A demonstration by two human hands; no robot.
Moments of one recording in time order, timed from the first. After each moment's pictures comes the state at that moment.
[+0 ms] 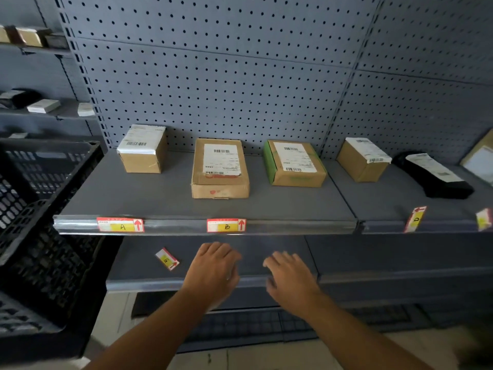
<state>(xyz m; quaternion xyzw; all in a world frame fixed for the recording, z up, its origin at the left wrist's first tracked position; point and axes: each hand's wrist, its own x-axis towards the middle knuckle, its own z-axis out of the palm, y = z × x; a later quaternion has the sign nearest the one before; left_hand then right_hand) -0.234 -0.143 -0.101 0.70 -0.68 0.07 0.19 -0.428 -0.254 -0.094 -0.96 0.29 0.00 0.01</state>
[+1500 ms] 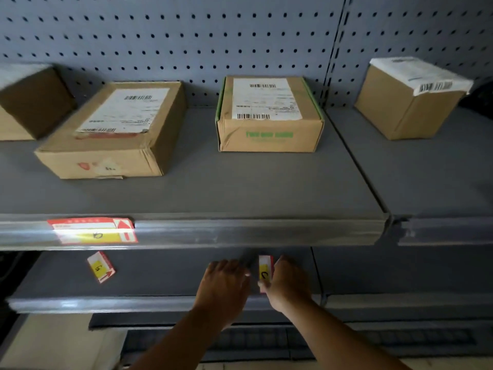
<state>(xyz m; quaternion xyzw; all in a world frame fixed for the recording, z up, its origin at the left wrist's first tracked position) -0.316 -0.319 -0.278 0.78 -0.62 -0.03 0.08 -0.432 -0.421 -0.289 -0.78 0.57 0.03 0.26</state>
